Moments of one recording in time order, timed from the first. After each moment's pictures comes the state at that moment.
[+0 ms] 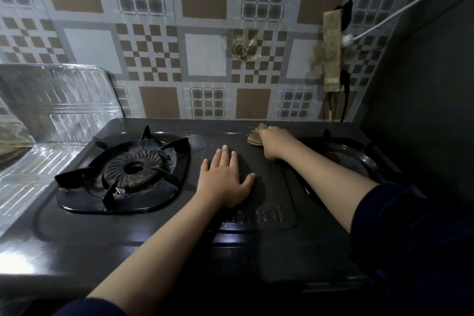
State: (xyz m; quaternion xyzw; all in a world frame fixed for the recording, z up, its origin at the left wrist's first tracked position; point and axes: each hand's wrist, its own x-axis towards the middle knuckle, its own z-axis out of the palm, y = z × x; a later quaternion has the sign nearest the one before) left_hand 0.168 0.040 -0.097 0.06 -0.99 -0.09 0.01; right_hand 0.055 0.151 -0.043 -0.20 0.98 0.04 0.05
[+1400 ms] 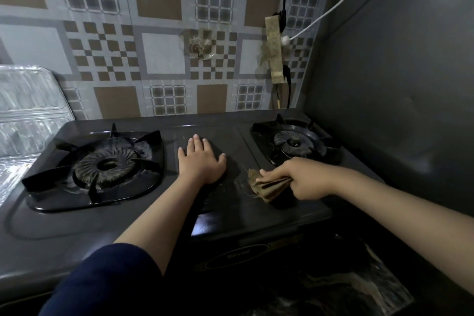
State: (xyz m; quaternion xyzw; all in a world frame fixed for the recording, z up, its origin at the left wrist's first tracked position) left_hand 0.174 0.036 -0.095 0.03 -0.99 -0.11 0.01; right_hand 0.236 0.260 -0.018 -0.23 0.95 -0.07 0.19
